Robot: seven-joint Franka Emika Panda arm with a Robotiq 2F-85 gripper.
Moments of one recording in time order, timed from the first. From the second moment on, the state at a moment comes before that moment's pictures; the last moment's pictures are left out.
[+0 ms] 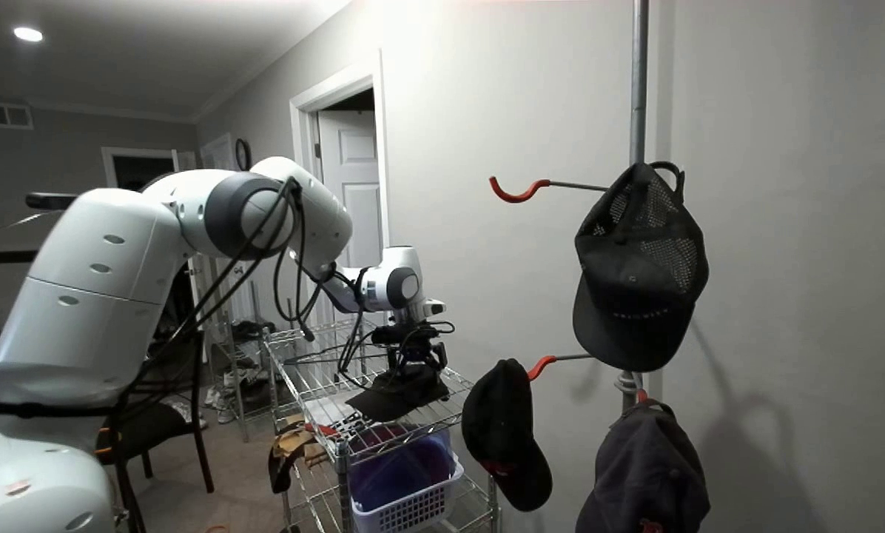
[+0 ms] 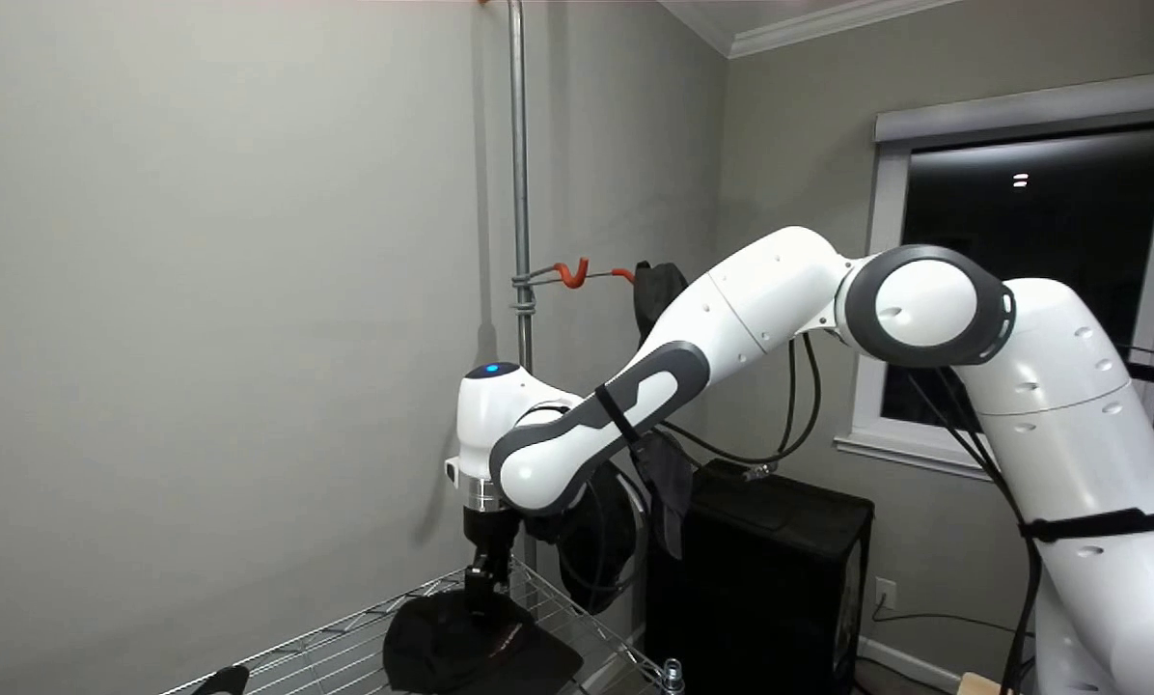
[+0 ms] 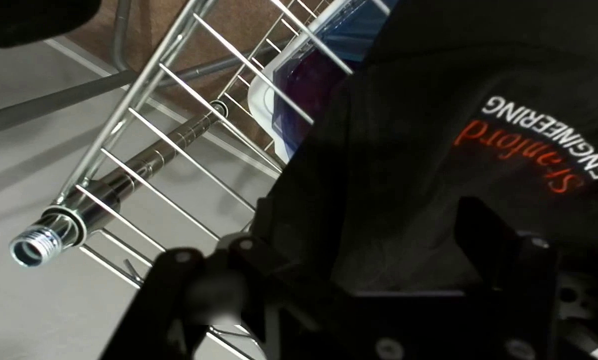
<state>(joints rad) 0.26 0.44 0.20 -1.79 -0.23 2.29 -0.07</state>
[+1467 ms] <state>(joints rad) 0.38 0.33 0.21 -1.77 -0.33 2.24 -0.03</state>
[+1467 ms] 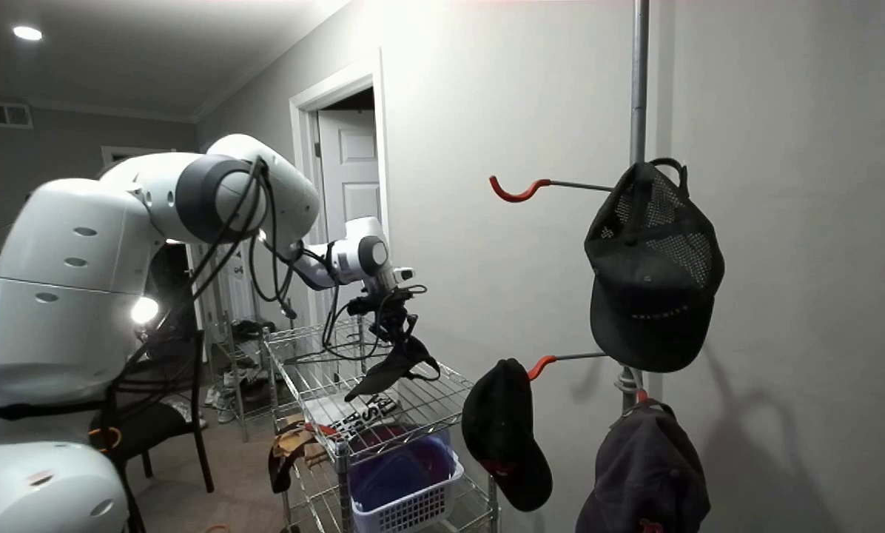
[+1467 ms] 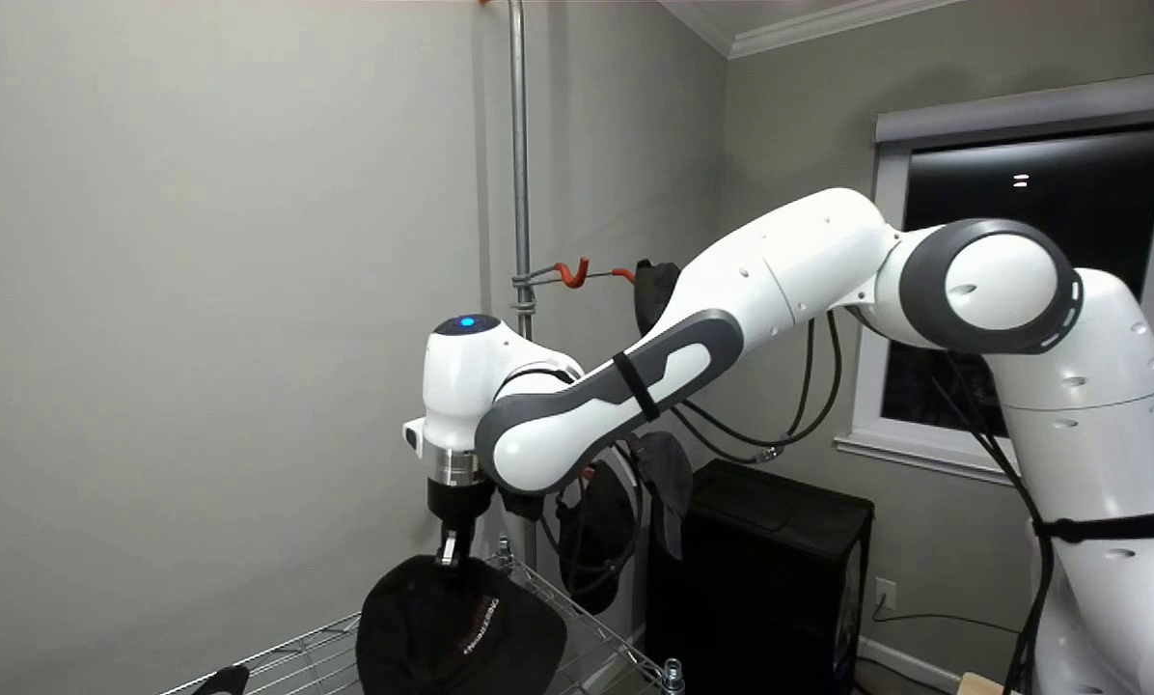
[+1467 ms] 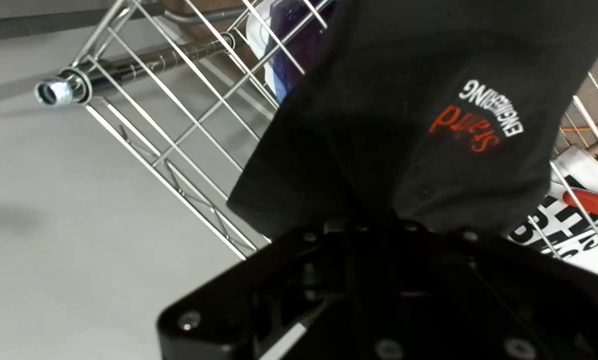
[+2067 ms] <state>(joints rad) 0.45 0.02 0.28 -1.80 -0.61 2.08 0.03</state>
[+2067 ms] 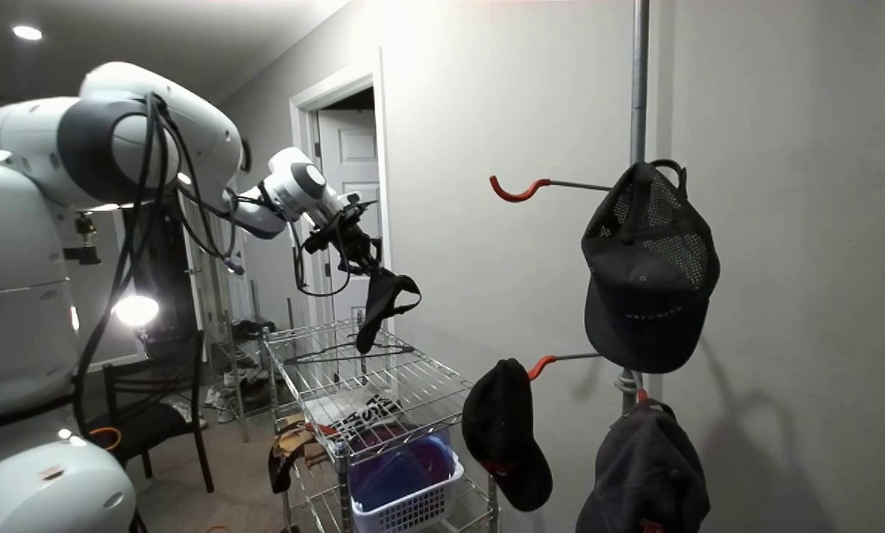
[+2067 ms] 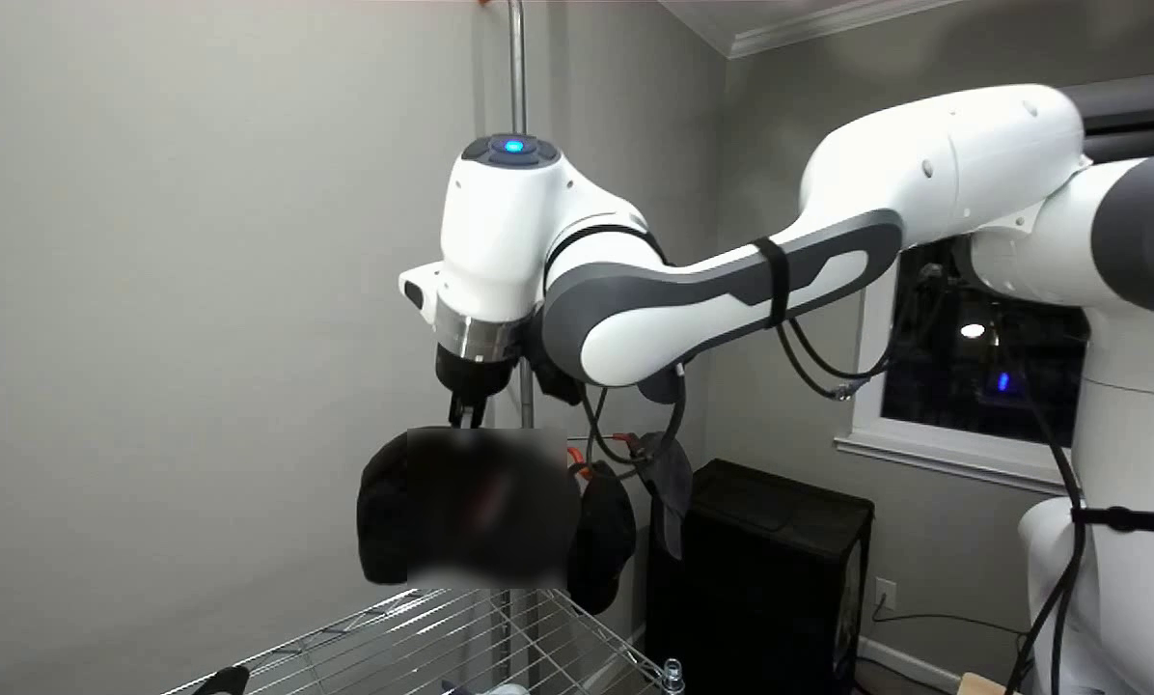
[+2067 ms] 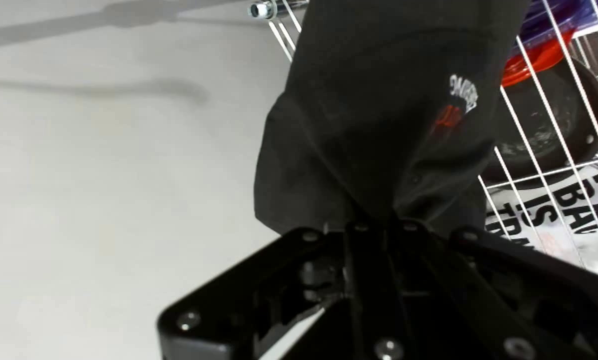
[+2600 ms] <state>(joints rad) 0.36 -0.20 0.30 -1.79 -0.71 2.03 0.03</state>
